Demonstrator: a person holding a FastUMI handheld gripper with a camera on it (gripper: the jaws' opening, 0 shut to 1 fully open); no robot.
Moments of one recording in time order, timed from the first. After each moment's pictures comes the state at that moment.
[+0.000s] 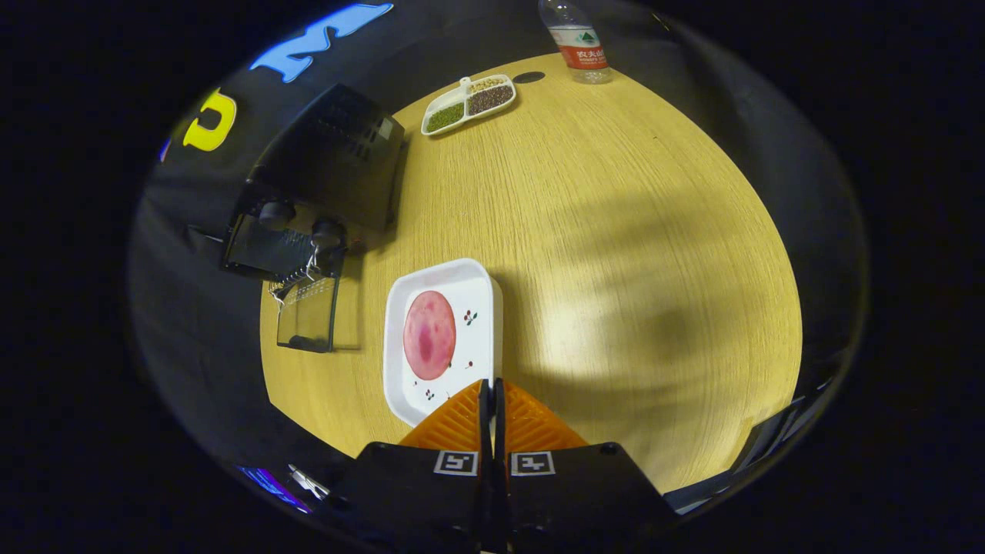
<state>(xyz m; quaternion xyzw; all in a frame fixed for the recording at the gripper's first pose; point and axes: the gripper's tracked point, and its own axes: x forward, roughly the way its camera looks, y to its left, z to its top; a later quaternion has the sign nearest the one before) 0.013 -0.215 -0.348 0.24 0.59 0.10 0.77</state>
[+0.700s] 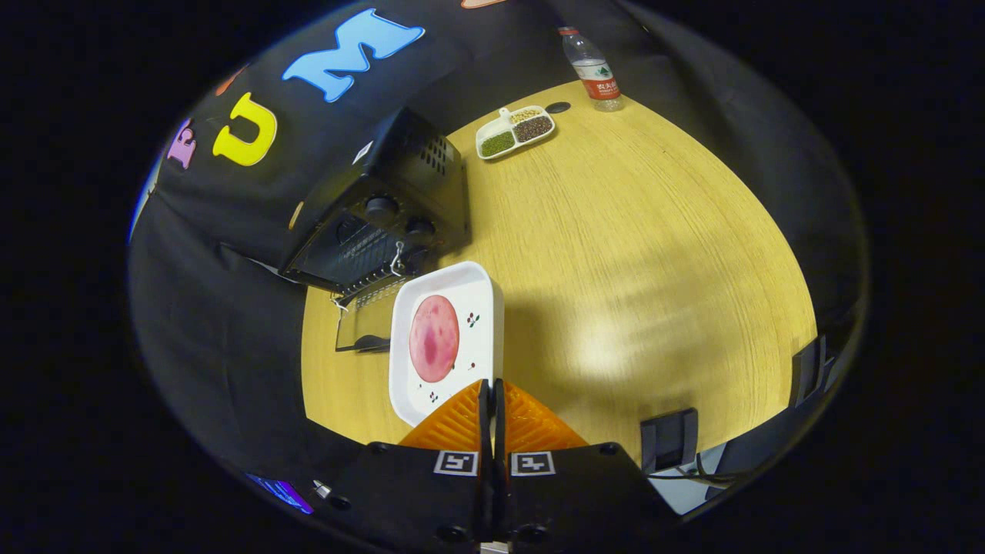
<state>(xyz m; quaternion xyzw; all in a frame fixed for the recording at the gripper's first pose) -0.028 -0.147 -0.276 0.29 0.52 0.11 0.80</state>
